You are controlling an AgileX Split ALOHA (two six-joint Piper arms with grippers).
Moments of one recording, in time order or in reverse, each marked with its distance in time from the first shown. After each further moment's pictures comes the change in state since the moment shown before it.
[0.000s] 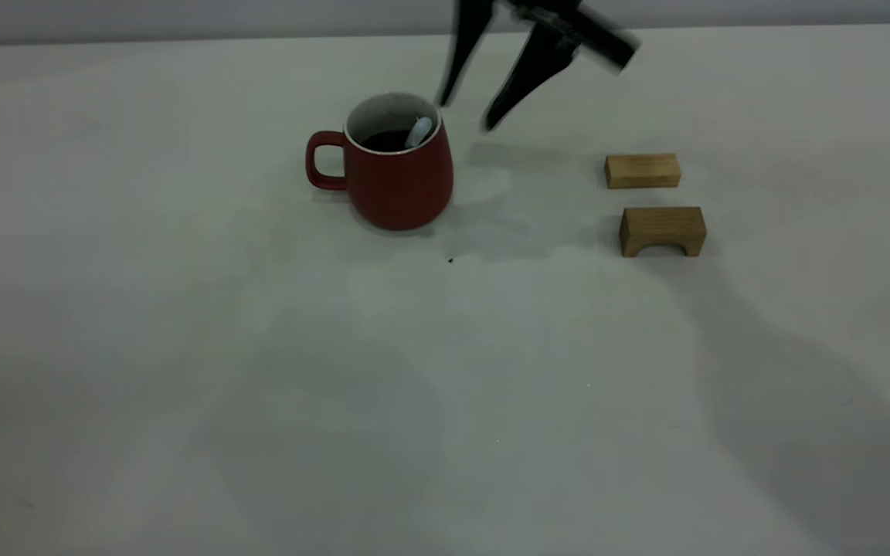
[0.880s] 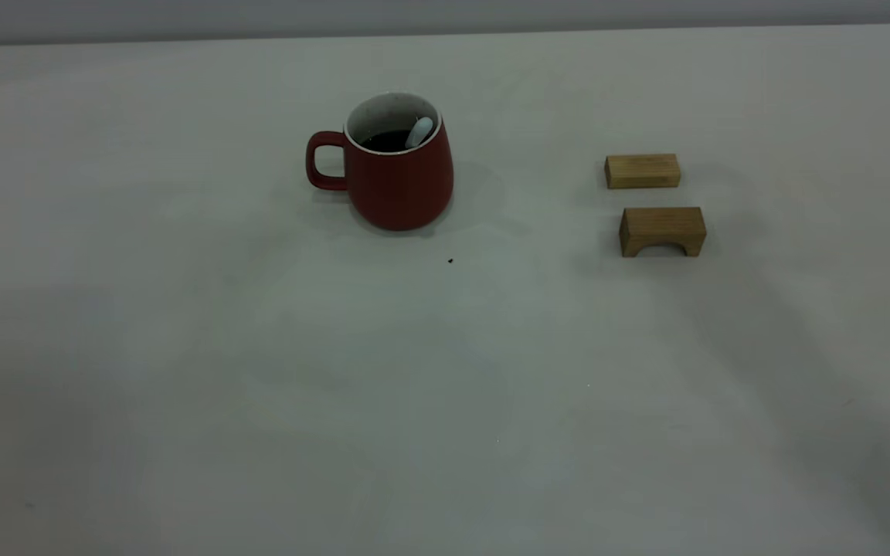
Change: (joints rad) left arm 0.000 0.000 0.000 0.000 0.000 0.000; right arm 0.000 -0.806 0.141 -0.570 0.042 -0.104
